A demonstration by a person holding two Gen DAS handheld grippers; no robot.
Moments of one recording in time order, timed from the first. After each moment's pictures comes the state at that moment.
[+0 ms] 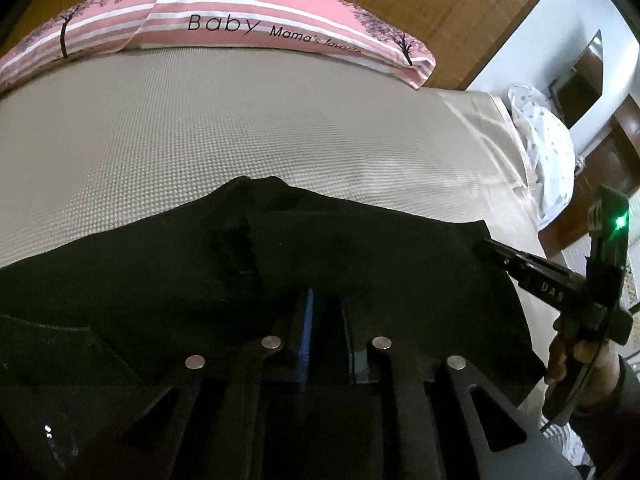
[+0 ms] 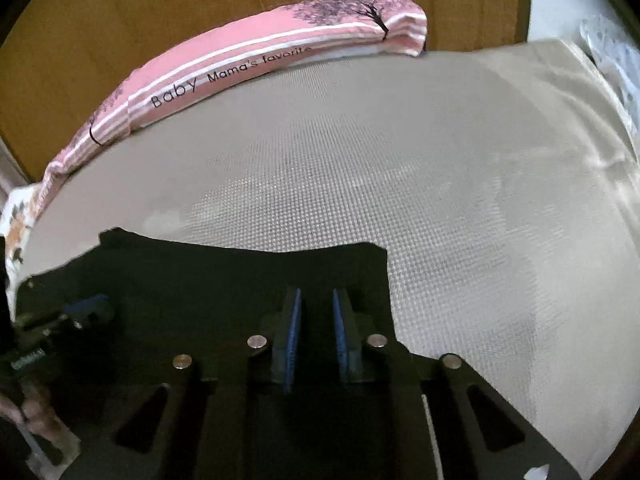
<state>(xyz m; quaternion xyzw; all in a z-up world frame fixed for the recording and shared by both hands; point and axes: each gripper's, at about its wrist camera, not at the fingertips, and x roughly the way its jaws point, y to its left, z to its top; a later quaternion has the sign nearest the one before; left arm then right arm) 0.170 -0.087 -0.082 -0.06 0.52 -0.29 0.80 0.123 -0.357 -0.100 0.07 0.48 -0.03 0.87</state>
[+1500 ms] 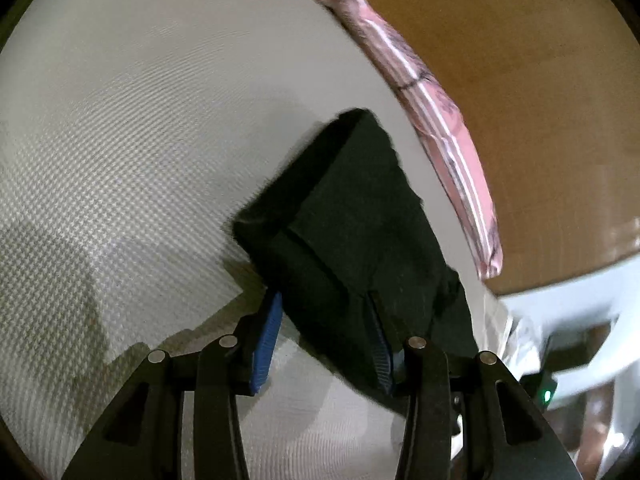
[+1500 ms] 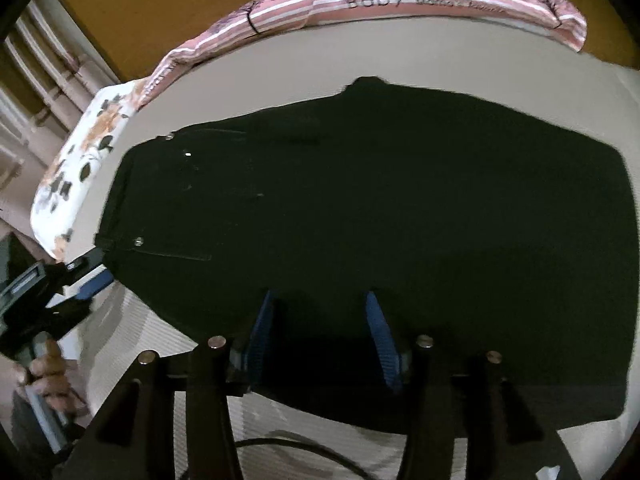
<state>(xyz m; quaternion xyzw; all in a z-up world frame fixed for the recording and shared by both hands) 0.025 0.216 -0.101 -0.44 0.46 -0.04 0.77 0.060 -0.165 -0.107 0.06 0.55 0.15 0.82</state>
